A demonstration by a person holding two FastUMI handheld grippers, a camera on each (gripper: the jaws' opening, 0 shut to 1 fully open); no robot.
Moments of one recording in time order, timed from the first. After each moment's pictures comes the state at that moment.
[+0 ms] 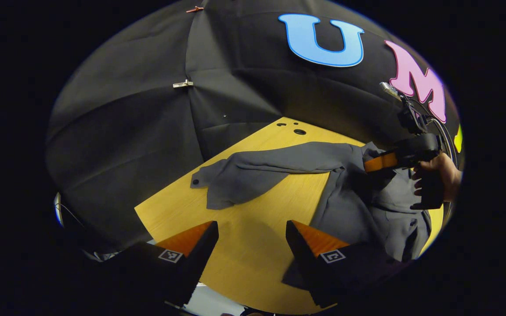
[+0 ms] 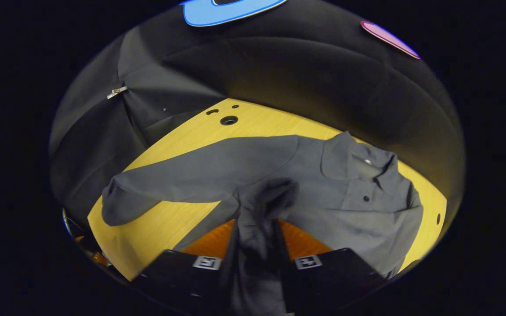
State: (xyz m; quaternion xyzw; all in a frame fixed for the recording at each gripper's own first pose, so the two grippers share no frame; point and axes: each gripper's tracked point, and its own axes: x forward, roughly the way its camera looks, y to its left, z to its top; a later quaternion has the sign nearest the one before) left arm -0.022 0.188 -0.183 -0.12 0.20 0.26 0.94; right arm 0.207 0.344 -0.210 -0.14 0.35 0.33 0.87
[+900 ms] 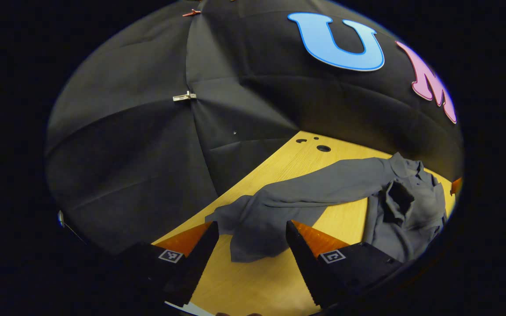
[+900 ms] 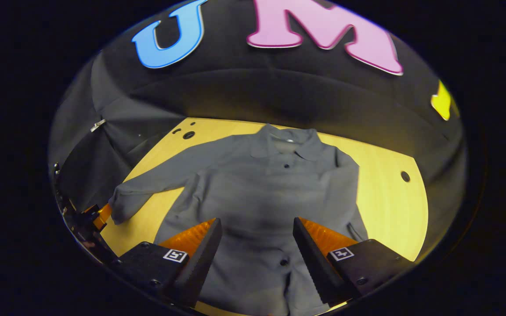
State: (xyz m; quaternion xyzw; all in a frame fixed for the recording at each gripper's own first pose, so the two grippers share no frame) left arm 0.061 0.299 -0.190 -0.07 0.18 0.27 0.94; right arm 0.158 0.155 -0.131 -0.08 0.33 0.20 0.92
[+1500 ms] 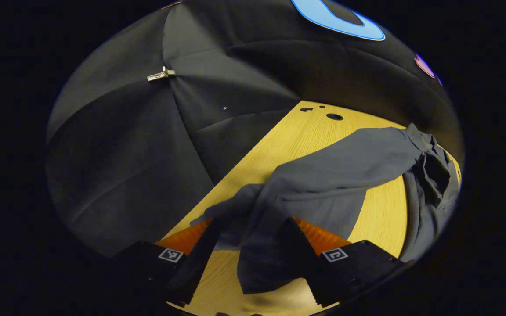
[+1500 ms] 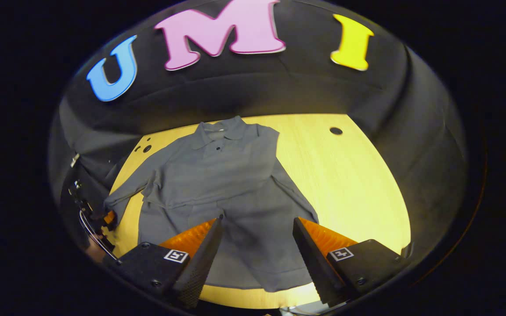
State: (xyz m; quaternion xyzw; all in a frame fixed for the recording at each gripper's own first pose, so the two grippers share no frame) left arm 0.112 0.336 -0.249 -0.06 0.24 0.23 0.94; right arm 0.077 0.004 -0.121 0.04 0.34 0.05 0.94
